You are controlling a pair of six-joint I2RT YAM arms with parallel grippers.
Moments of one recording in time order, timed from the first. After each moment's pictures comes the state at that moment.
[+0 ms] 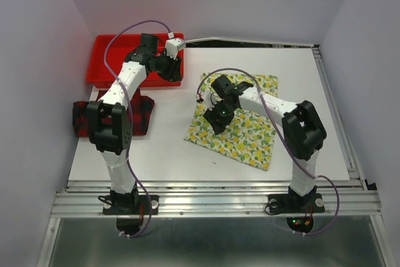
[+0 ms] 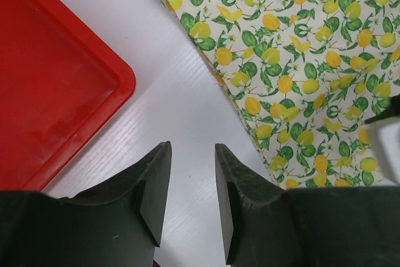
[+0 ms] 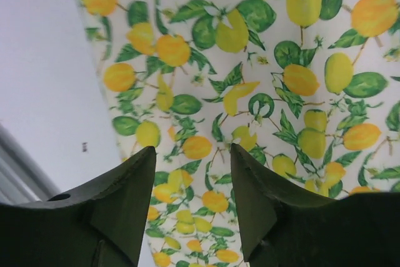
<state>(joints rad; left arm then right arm) -0.21 1.91 1.73 -0.65 0.53 0.29 0.65 1.89 1.50 -0.81 -0.35 -0.31</state>
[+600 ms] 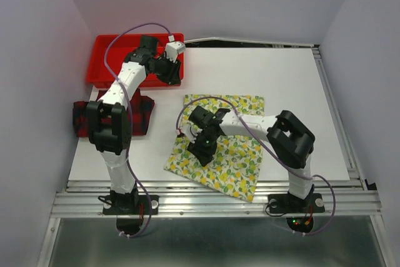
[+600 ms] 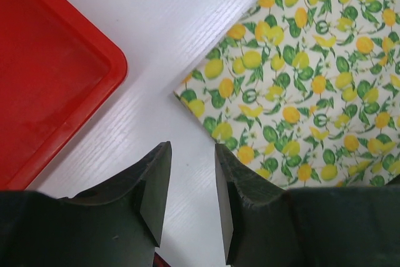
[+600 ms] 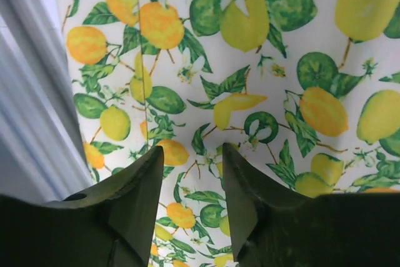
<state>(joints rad) -0.21 1.91 1.72 -0.70 0.54 0.33 0.90 1.95 1.35 -0.70 -0.42 -0.25</state>
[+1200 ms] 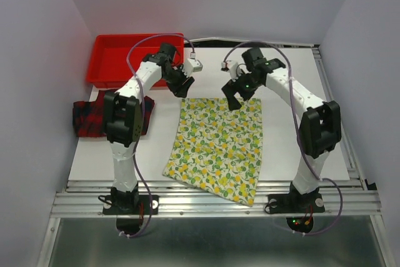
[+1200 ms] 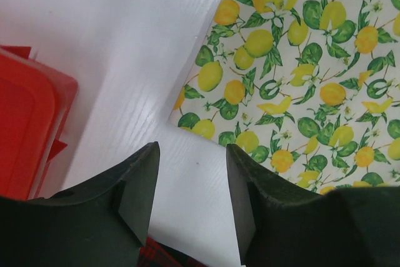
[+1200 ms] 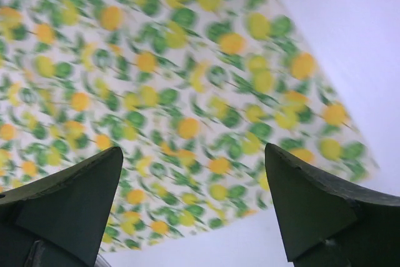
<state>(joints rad) -0.29 2.05 1.80 -0.85 0.46 0.65 0.44 1.87 1.66 -0.90 -0.41 -0.38</state>
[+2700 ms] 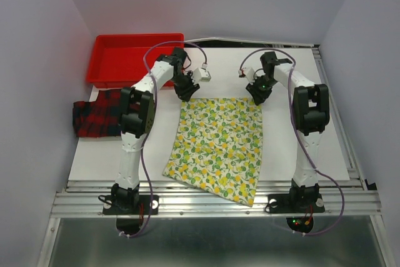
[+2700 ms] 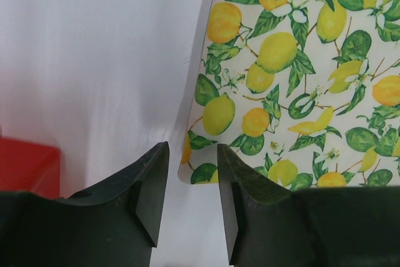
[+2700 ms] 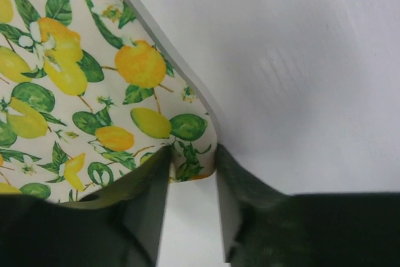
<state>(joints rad) -0.35 2.30 2.01 -0.98 0.43 0.89 0.14 2.23 1.82 -0.93 -0.31 -0.80</state>
